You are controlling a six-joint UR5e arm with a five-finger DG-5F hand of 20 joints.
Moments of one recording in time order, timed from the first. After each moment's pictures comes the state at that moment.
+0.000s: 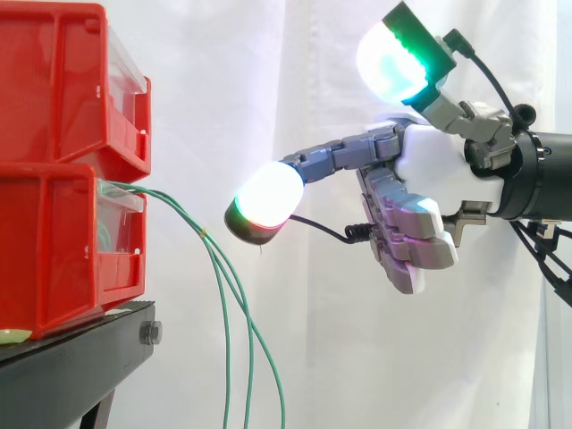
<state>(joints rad) -0.04 -2.25 -1.15 -2.81 -1.72 -0.38</state>
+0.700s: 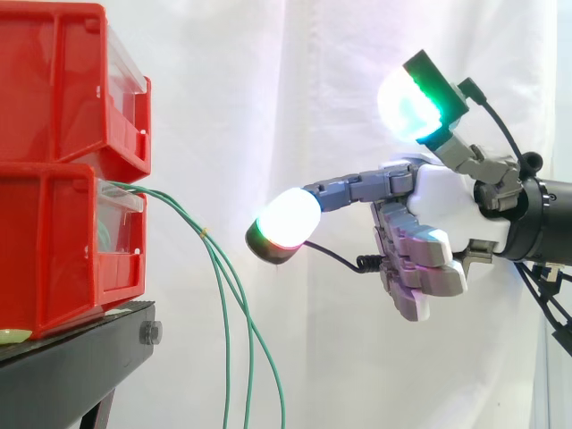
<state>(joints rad) -0.07 -2.25 -1.26 -2.62 -1.73 -0.30</state>
